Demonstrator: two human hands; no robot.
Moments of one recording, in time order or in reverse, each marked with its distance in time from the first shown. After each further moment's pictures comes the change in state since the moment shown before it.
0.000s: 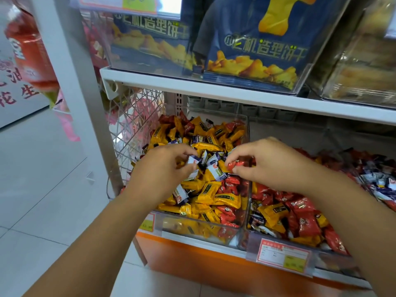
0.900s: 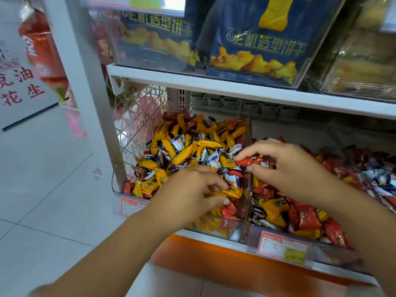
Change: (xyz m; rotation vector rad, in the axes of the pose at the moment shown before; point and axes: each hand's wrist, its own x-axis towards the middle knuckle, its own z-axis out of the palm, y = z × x) left_hand -0.031 0.023 0.026 -0.033 -0.186 0.214; right_hand -0.032 0.000 0.011 0.237 0.211 0.023
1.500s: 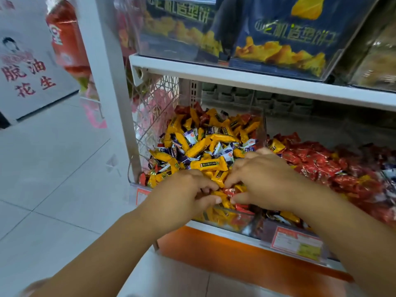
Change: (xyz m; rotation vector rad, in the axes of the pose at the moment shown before) left_hand -0.029 -0.023 -0.012 0.045 -0.071 -0.082; right_hand 0.024 -0.012 0.049 -0.632 -0.288 -0.257
